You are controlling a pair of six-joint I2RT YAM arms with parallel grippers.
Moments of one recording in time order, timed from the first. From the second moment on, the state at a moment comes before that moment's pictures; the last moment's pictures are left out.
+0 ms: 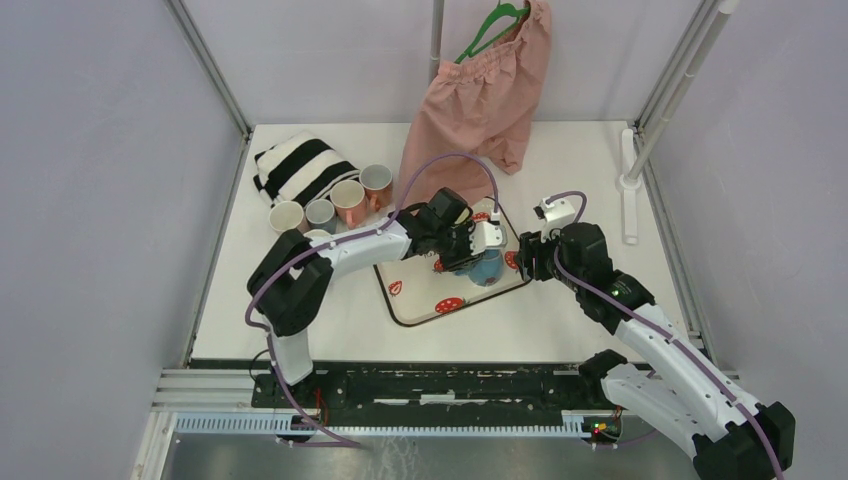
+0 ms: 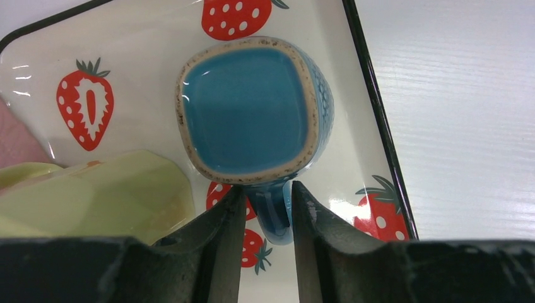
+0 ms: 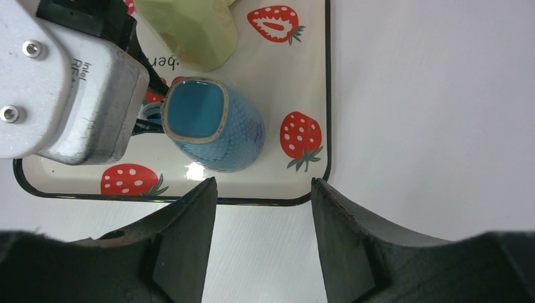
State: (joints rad) left arm -0.82 1.84 1.27 -0.31 0.40 0.59; right arm 0.49 0.82 0.64 -0.35 0.05 0.13
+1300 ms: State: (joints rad) left arm -0.74 1.28 0.91 0.07 0.31 0.05; right arm 0.49 0.41 0.46 -0.04 0.12 0.21
